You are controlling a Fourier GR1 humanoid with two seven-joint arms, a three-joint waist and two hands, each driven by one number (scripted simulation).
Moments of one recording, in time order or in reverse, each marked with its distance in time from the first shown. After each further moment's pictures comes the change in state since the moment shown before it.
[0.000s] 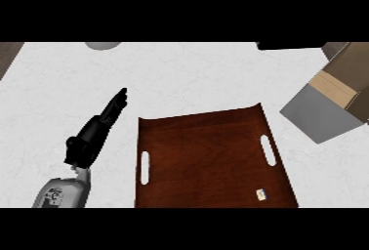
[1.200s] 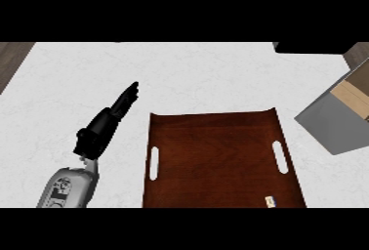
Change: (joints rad) left arm -0.073 -0.017 -0.019 0.027 -0.002 -0.033 0.013; right arm -0.137 -0.284 -0.313 0.466 -0.558 0.415 -0.026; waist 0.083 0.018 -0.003
